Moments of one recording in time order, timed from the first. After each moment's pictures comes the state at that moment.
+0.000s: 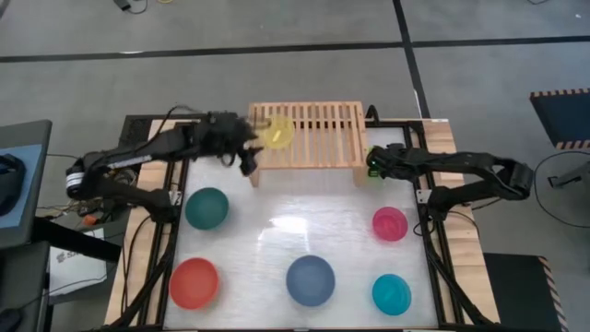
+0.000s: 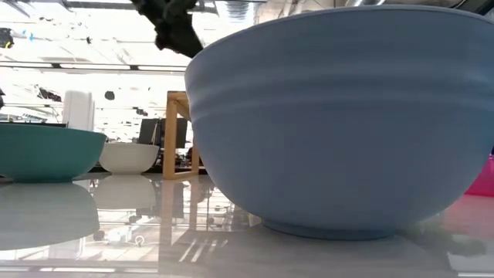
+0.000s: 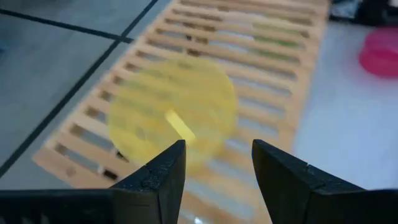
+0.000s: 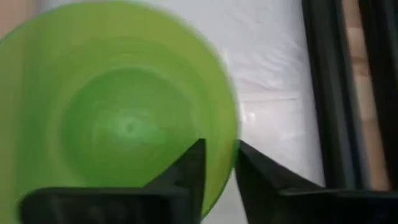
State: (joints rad) left arm 0.33 1.18 1.12 -0.50 -0.19 0.01; right arm -0.55 1.23 0.54 -0.73 0.53 1.00
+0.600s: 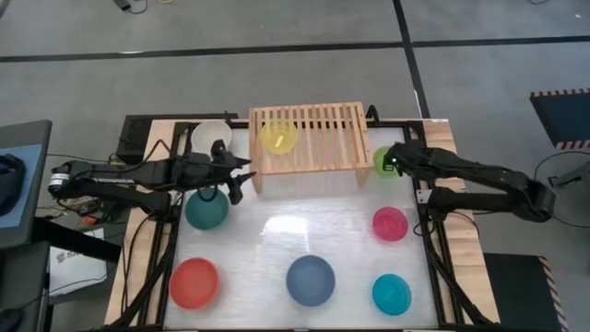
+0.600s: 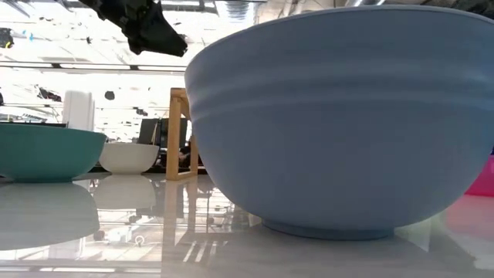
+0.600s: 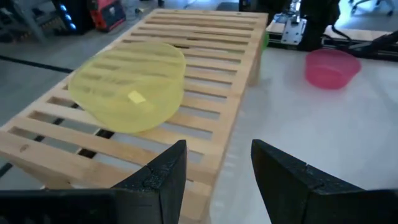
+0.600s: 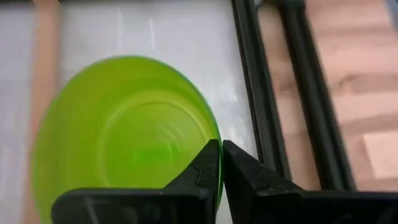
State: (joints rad) left arm 0.06 0.91 0.73 -0.18 -0.37 -0.07; right arm -0.55 0.87 0.56 -0.94 0.61 1.02
